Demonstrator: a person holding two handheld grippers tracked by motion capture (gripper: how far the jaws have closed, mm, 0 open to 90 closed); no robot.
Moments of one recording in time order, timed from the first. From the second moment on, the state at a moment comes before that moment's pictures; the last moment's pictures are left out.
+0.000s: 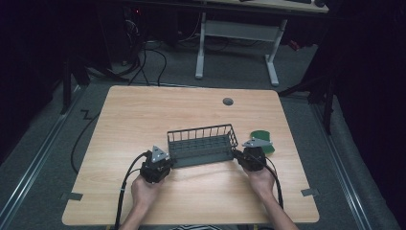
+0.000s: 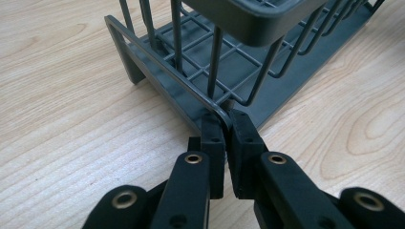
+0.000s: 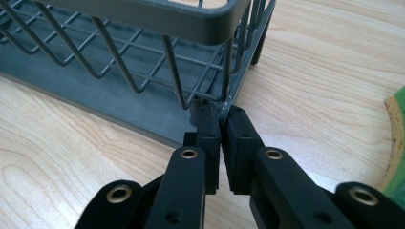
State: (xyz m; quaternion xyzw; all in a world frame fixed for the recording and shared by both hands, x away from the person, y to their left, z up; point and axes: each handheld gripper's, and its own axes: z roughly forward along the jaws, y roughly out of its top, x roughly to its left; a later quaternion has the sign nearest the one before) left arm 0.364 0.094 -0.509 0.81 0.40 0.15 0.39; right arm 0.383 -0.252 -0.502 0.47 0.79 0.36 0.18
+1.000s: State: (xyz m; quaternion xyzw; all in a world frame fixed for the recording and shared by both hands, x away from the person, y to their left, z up) left arm 0.350 0.144 -0.524 0.78 0.44 0.15 0.41; right arm 0.353 -0.290 -0.492 0.49 0.74 0.41 0.22
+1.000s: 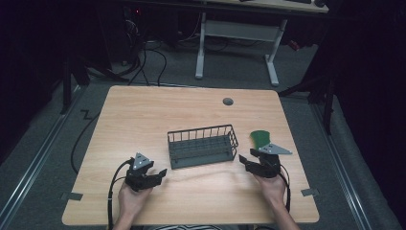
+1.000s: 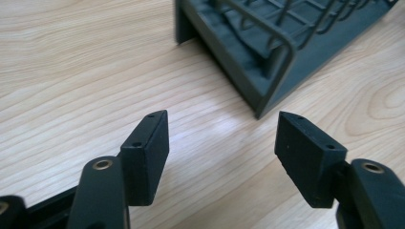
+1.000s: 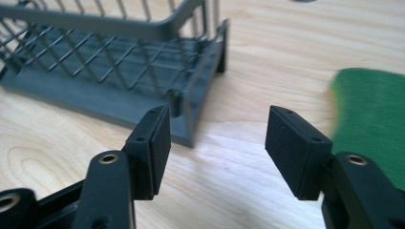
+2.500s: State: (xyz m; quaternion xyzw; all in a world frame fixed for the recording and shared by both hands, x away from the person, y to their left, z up) left arm 0.382 0.167 -0.536 0.77 0.49 0.21 0.35; right arm 0.439 -0.335 -0.516 0.63 0.69 0.28 0.22
